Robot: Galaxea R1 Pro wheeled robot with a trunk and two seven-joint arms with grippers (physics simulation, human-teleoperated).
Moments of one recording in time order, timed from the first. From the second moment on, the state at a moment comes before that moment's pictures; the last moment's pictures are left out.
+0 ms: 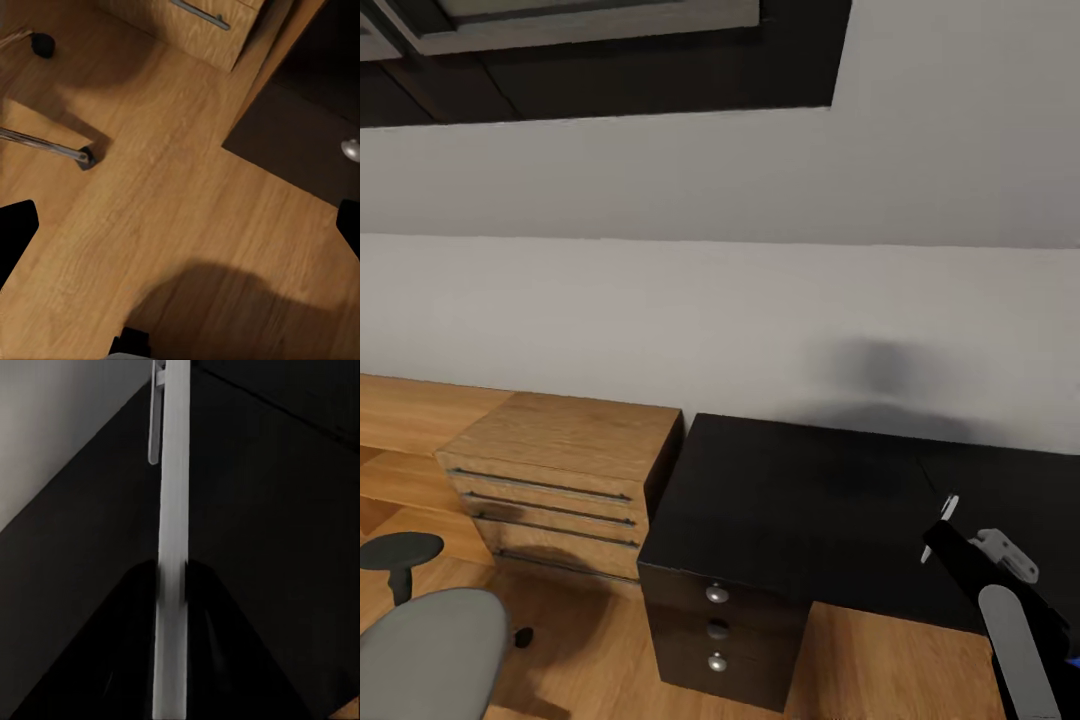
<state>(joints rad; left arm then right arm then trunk) 0.12 -0.06 0.23 -1.01 0.11 0.11 -0.03 -0.23 -0.06 -0.33 -1.54 -0.77 0.48 -0.43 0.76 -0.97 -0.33</state>
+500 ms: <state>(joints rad) 0.12 -0.06 0.23 -1.01 0.11 0.11 -0.01 -0.23 -0.24 -0.48 -1.33 -0.77 0.47 -0.34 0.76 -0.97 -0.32</state>
